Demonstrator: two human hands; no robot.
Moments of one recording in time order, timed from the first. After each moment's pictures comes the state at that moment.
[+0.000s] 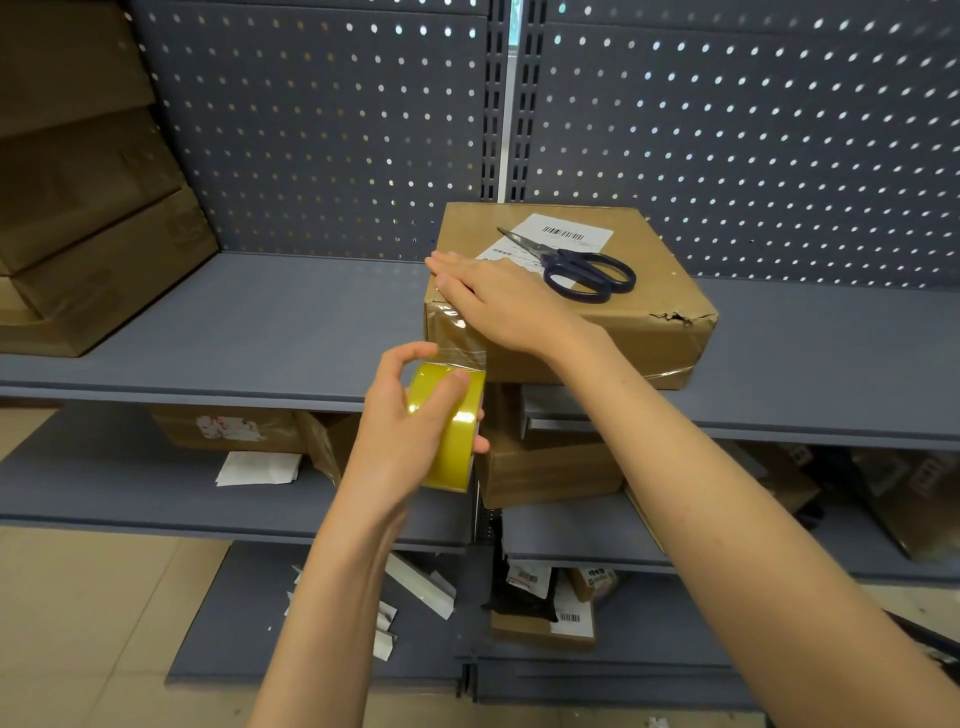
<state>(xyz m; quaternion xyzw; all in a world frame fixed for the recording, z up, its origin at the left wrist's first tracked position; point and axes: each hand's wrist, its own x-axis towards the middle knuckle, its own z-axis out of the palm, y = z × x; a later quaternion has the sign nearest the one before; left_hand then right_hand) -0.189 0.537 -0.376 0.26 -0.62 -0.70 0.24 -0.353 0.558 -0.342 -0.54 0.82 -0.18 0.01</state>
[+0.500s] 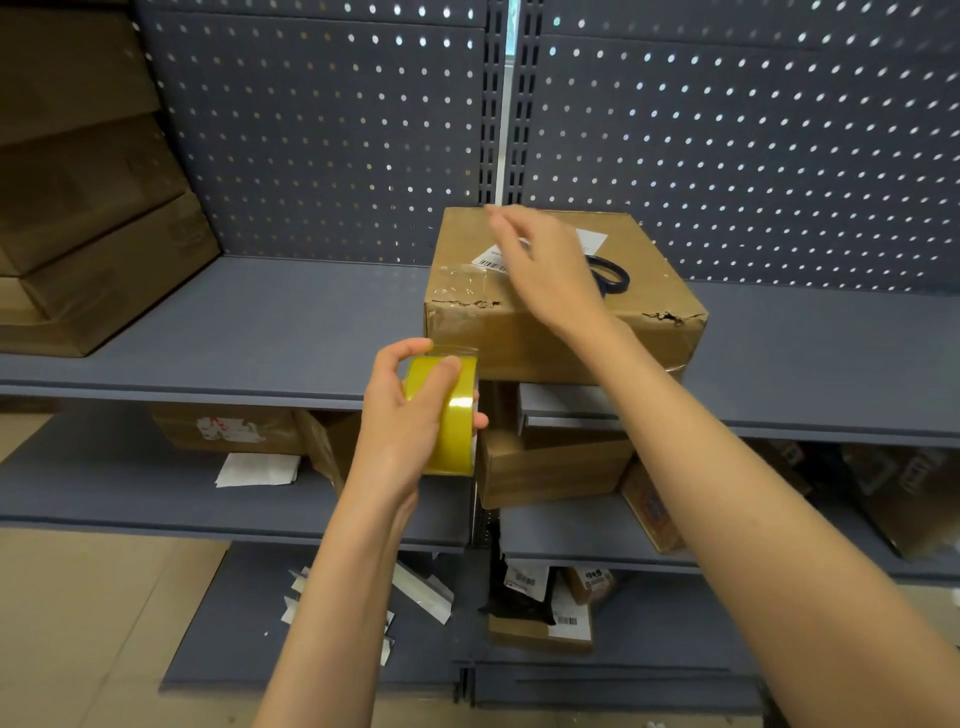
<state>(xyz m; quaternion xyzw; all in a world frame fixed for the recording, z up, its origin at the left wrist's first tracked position) -0.193 0.539 -0.376 0.27 -0.58 -0.72 0.27 -0.360 0.575 -0.330 -0.43 0.78 -0.44 -0.09</state>
